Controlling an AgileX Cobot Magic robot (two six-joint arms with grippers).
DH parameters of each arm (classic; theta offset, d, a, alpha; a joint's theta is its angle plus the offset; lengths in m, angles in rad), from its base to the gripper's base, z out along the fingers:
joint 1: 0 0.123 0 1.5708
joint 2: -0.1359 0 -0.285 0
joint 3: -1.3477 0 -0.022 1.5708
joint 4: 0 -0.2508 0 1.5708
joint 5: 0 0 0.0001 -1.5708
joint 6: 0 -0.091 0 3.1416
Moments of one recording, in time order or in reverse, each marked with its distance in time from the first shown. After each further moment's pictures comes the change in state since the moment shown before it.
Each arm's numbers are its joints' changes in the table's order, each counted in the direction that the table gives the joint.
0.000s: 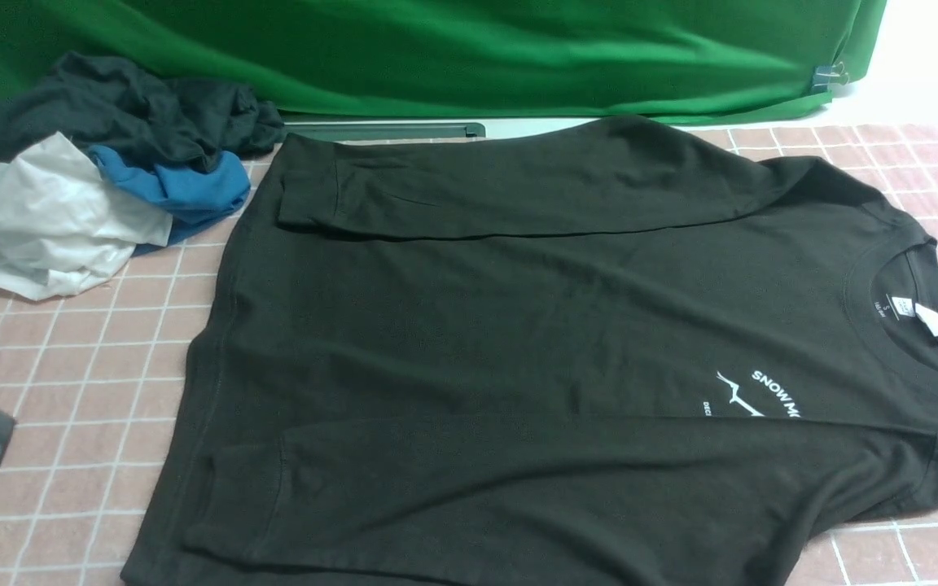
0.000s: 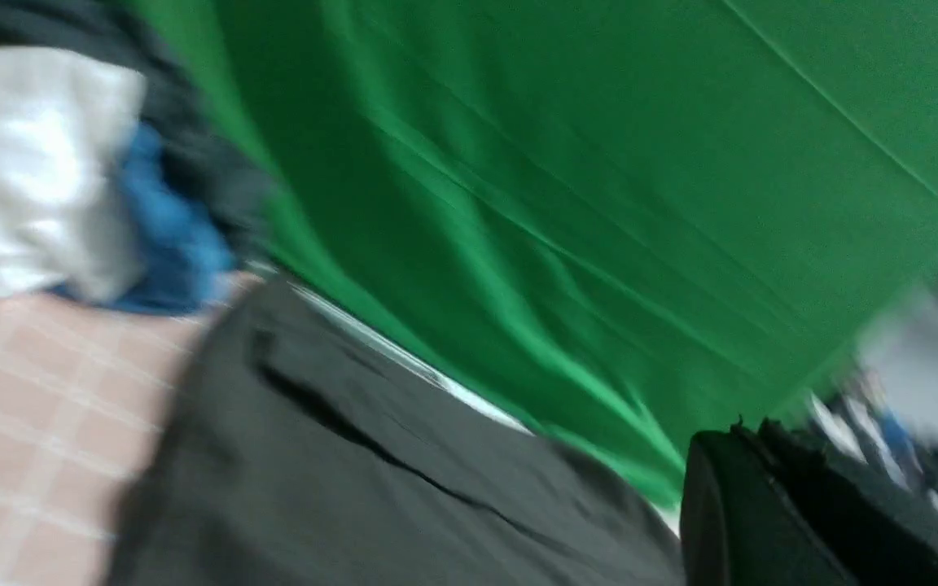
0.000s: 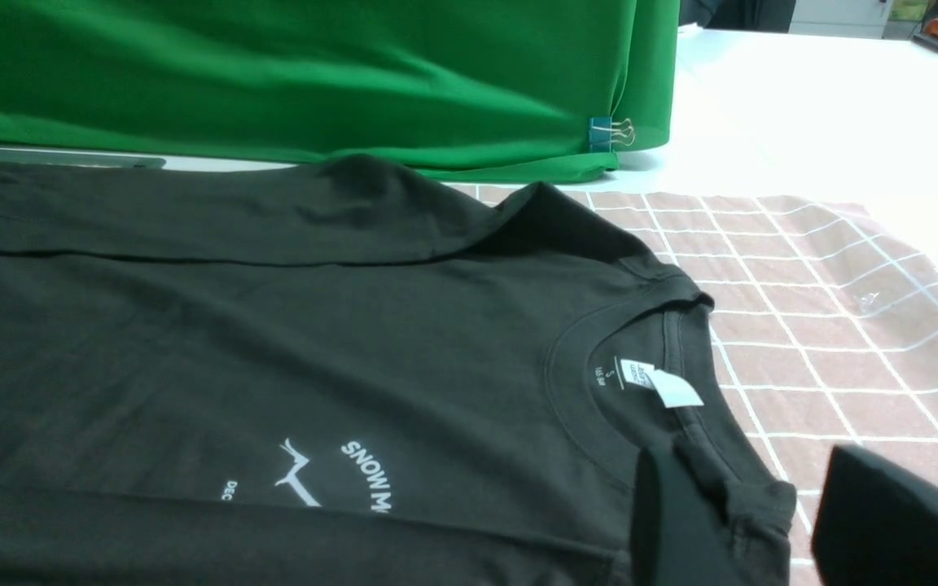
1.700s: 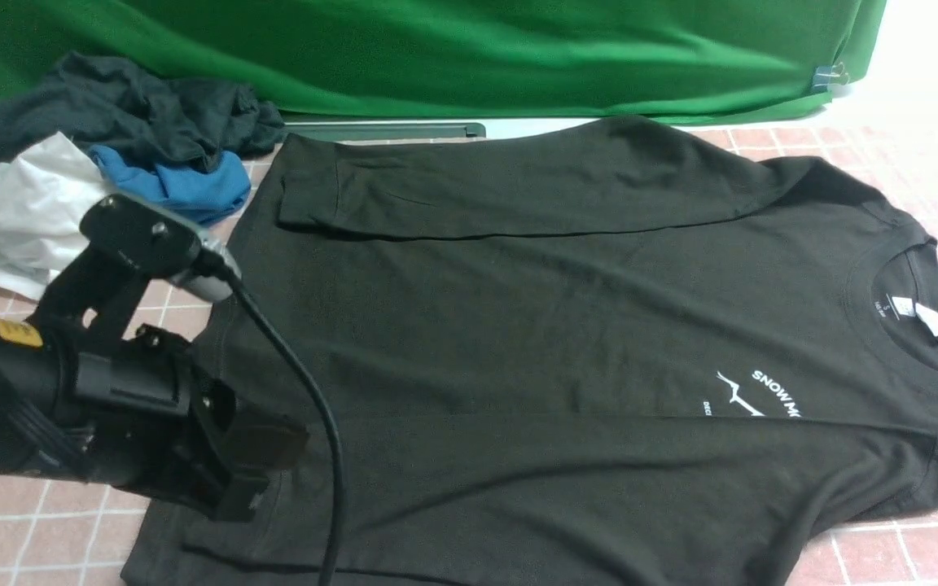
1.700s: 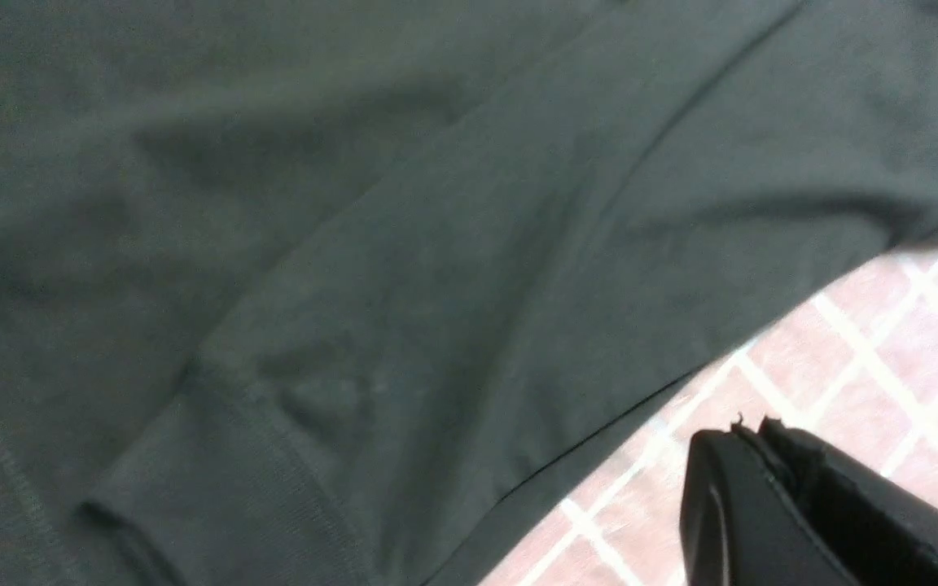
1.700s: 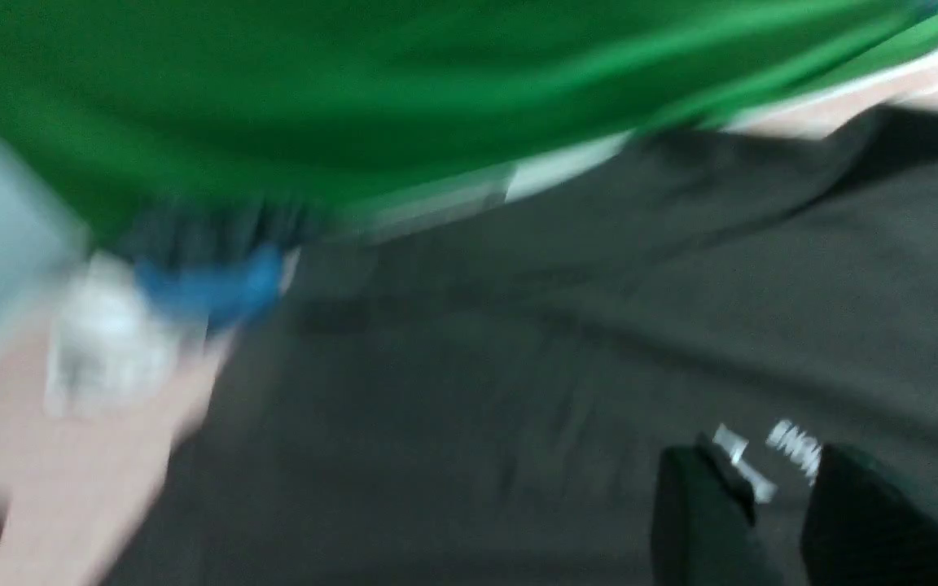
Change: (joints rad) right arm 0.342 -0.330 0.511 -0.173 0.407 -0.245; left arm -0.108 -1.039 0.587 -0.026 0.694 -0.686
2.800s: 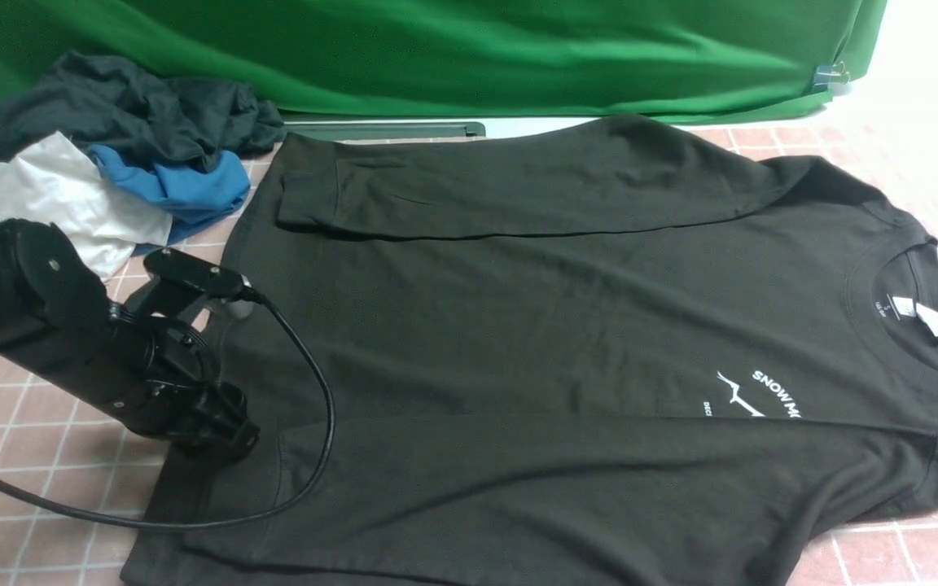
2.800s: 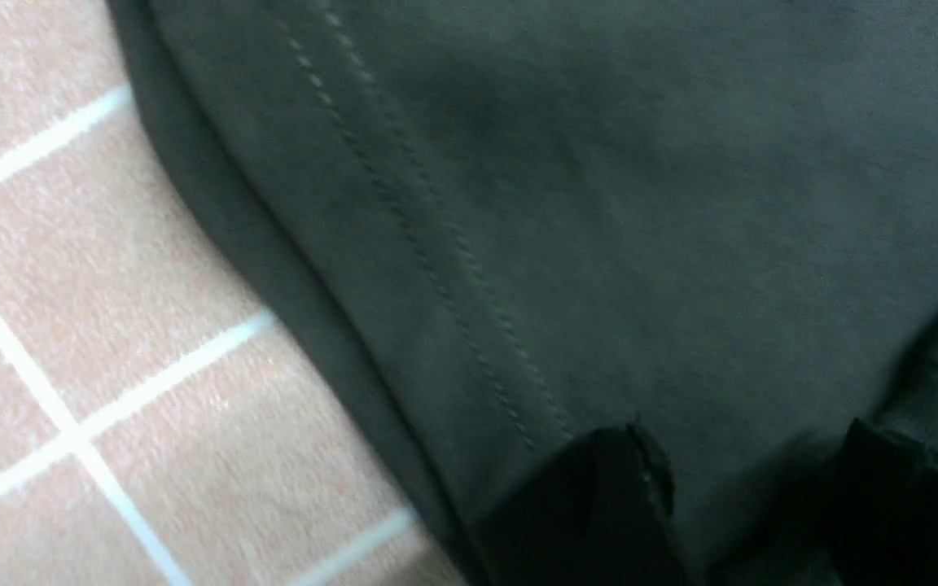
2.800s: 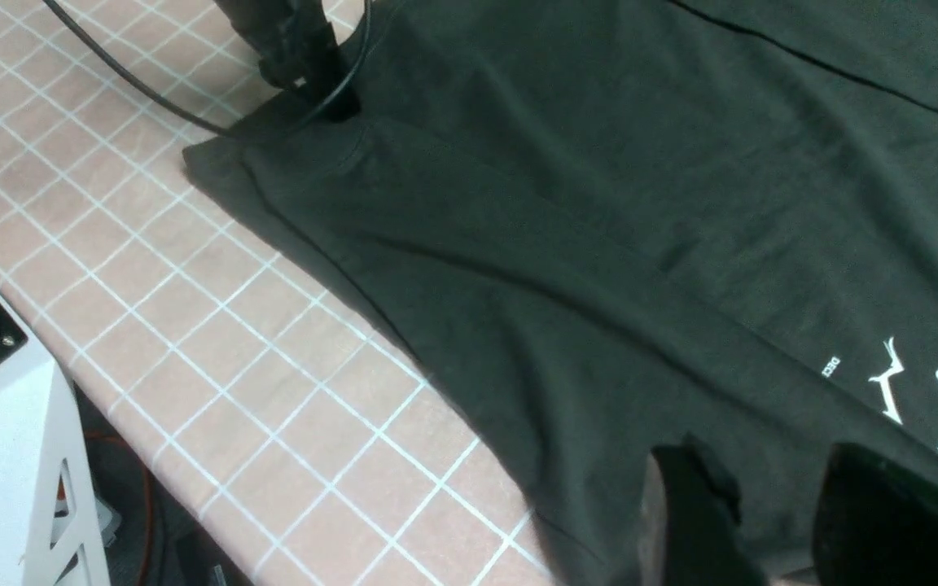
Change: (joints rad) right arm 0.247 -0.296 0.358 0.007 0.350 0.273; left arm 0.188 -0.627 0.080 -0.216 -0.322 -0.085
